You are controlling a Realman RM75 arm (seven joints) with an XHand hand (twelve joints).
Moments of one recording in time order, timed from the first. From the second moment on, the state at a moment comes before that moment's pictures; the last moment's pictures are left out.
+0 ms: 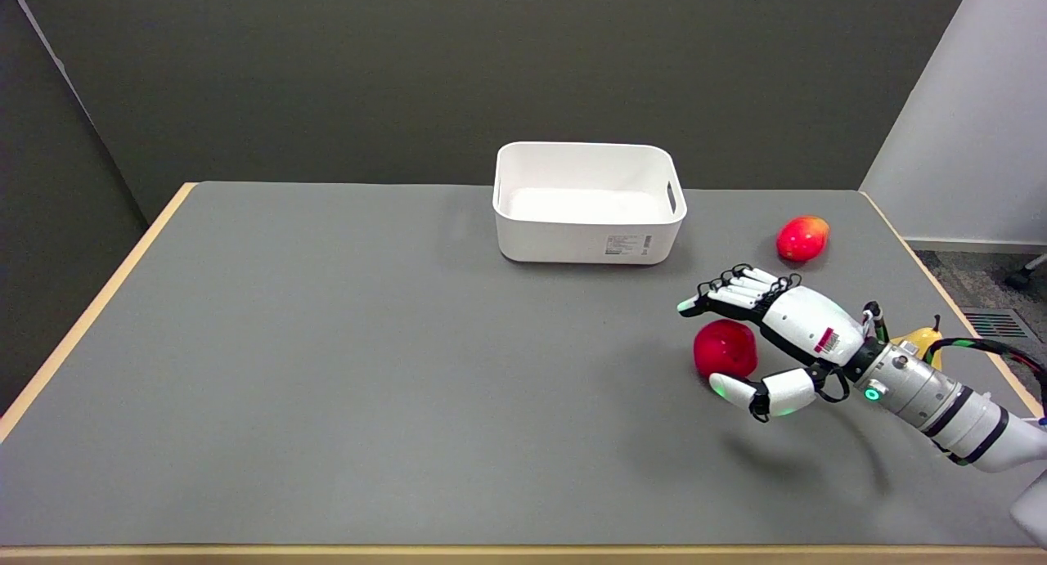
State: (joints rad) arm -0.39 -0.83 -1.37 1.13 -0.22 1.02 1.12
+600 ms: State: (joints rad) arm -0.35 -0.84 -1.38 1.04 -0.24 1.02 1.12
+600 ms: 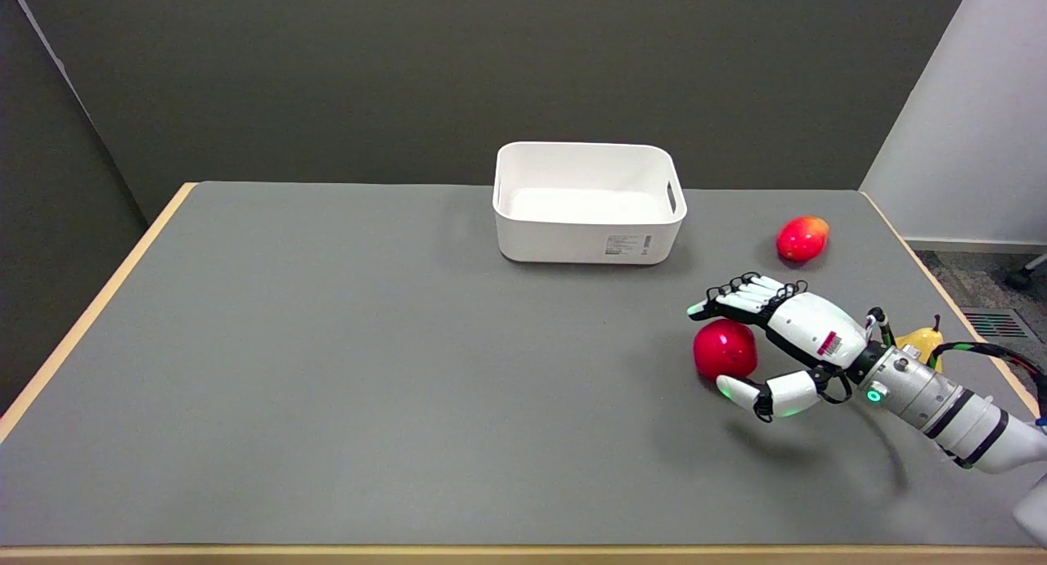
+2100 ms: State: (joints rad) arm -0.25 -0.89 -1.39 0.94 -0.23 1.16 1.10
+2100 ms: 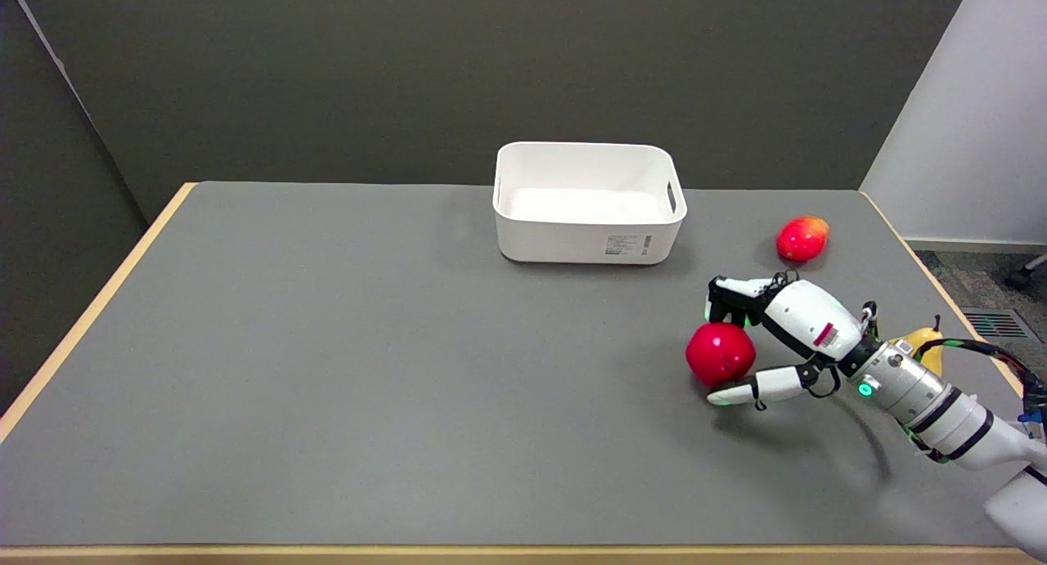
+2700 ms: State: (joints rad) arm -0.19 -0.86 -1.31 1.10 -0.13 1.11 1.08
